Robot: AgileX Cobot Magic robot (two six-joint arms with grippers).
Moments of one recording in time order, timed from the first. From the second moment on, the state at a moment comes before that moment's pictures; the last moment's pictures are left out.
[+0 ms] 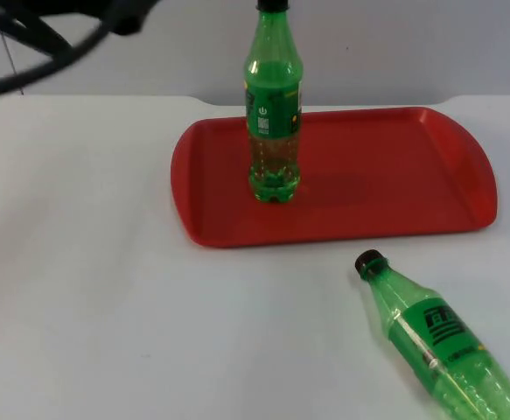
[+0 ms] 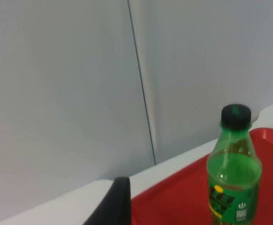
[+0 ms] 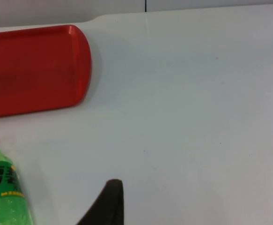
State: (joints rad) right arm 0.01 0.00 -0.52 -0.12 1.09 0.09; left arm -0.39 1.26 -0.69 0.06 -0.28 0.07
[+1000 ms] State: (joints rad) right arm 0.01 0.00 -0.52 -0.12 1.09 0.09; left arm -0.39 0.66 -0.69 0.06 0.48 0.08
